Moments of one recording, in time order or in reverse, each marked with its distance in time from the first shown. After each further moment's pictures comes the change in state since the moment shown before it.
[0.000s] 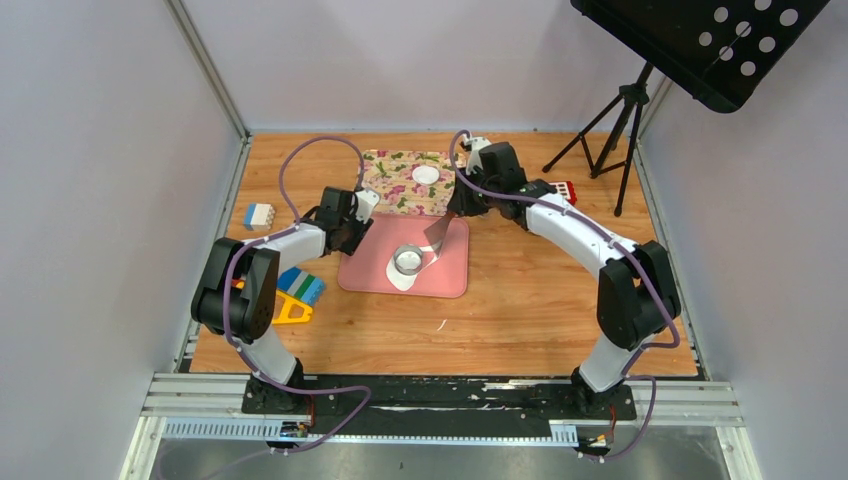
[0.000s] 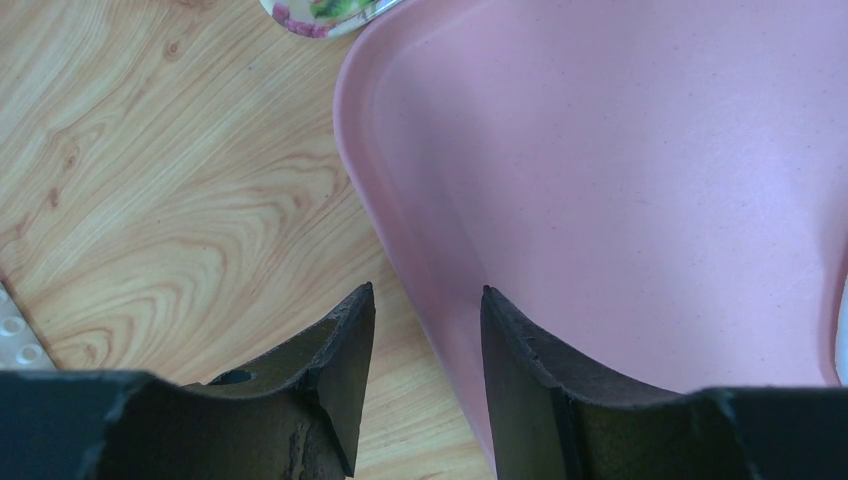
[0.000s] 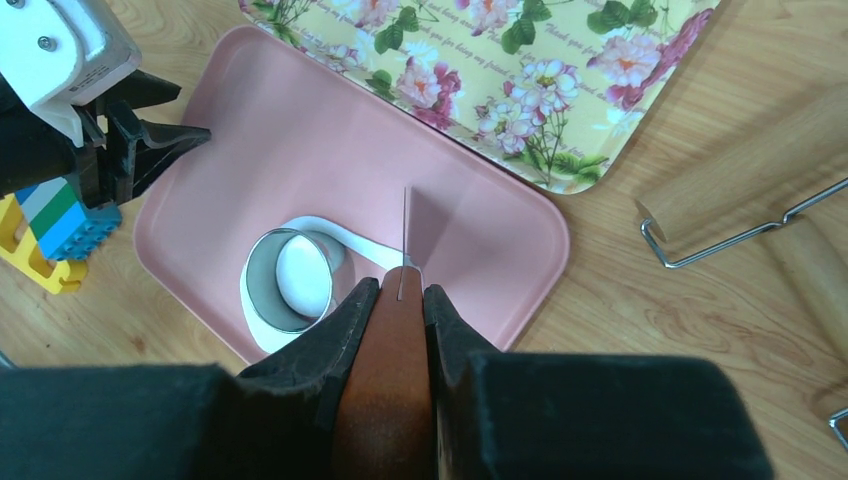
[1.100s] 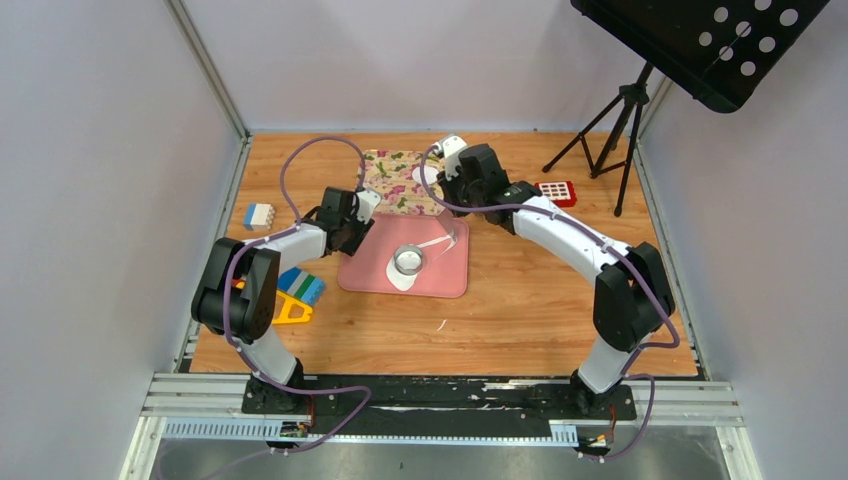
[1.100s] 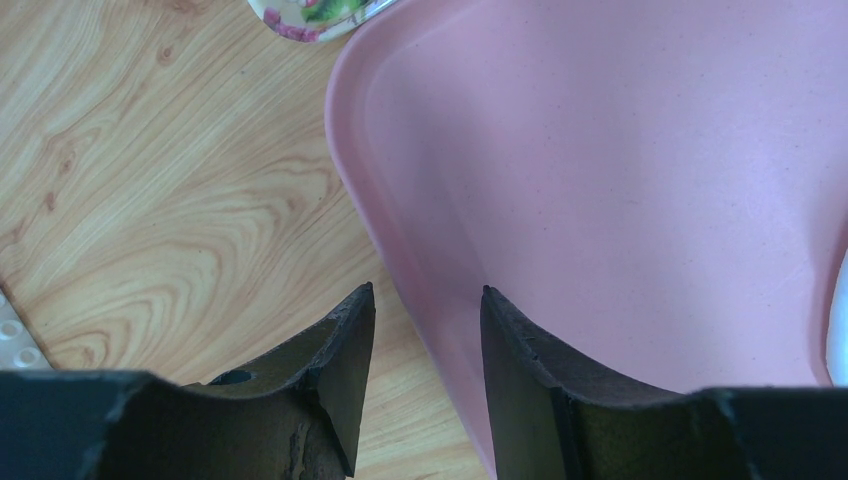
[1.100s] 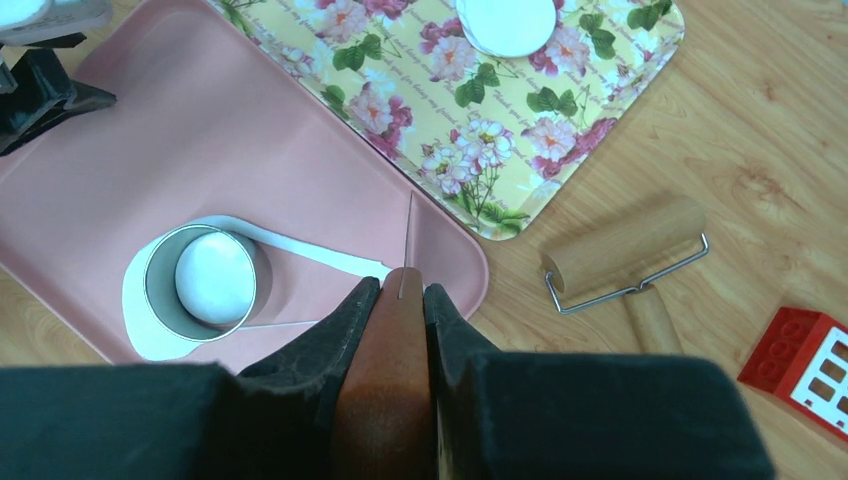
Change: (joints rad) left arm -0.008 0.000 0.000 -0.001 0.000 0.000; right arm 0.090 0.008 0.058 -0.020 0.187 -0.306
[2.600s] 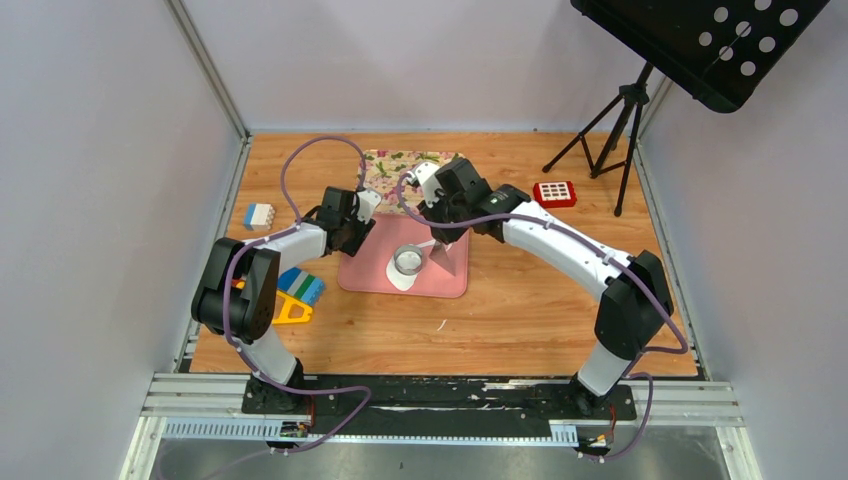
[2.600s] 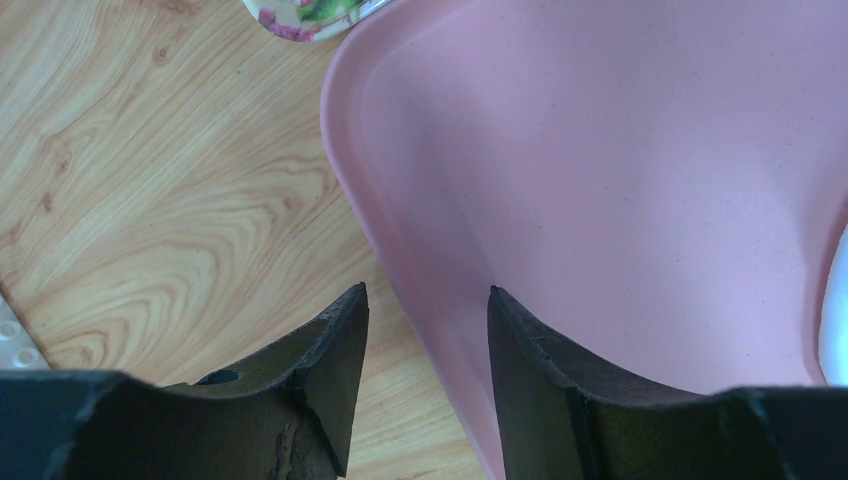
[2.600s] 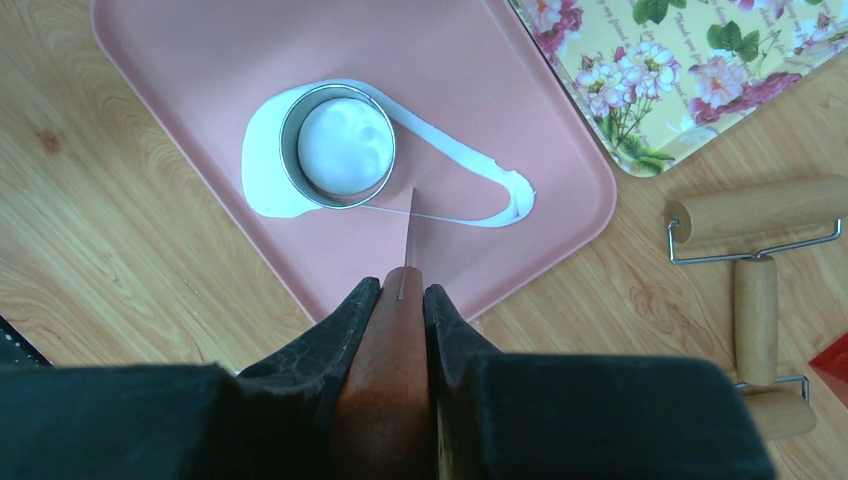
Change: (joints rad) left arm -0.002 -0.001 0.006 -0.012 0.000 0.002; right arm 0.154 -0.029 0.072 -0.297 -0.066 -0.067
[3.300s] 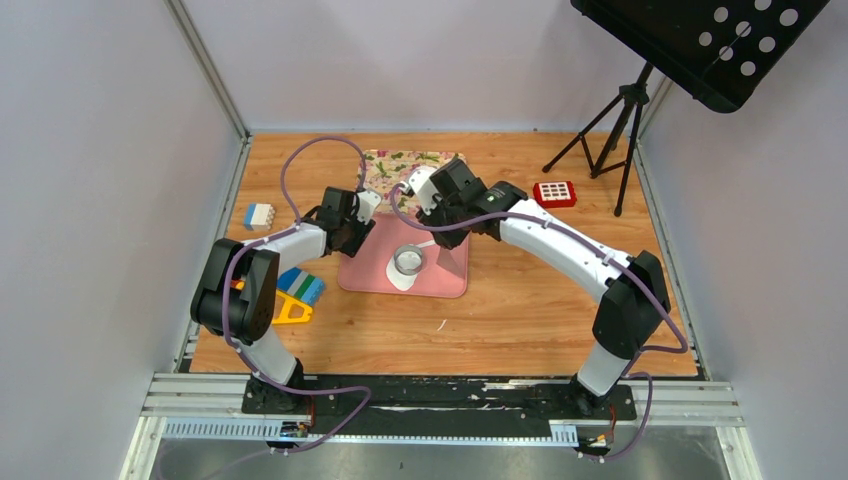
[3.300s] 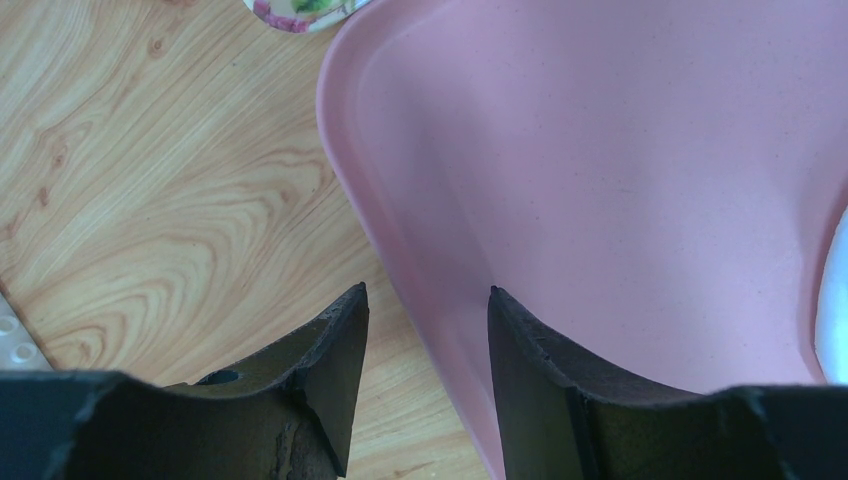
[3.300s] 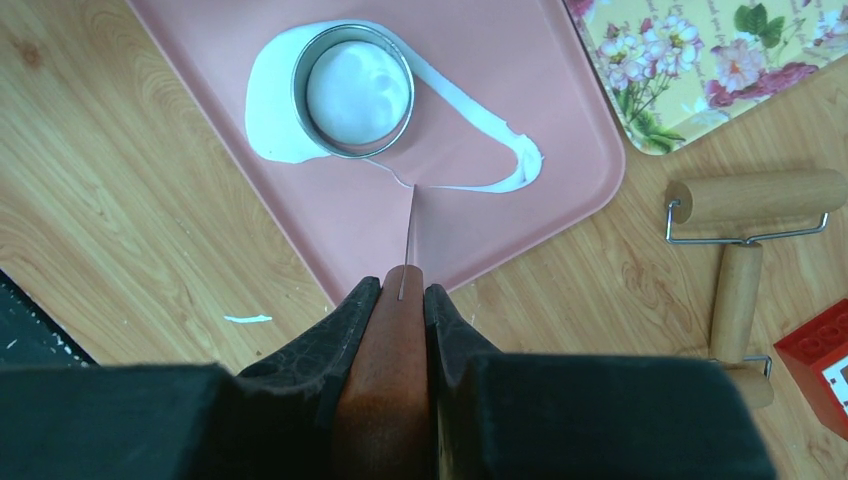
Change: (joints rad) left arm -0.001 -0.006 0.000 -0.015 0.001 0.000; right arm 0.027 0.019 0.064 -0.136 0.016 -0.092
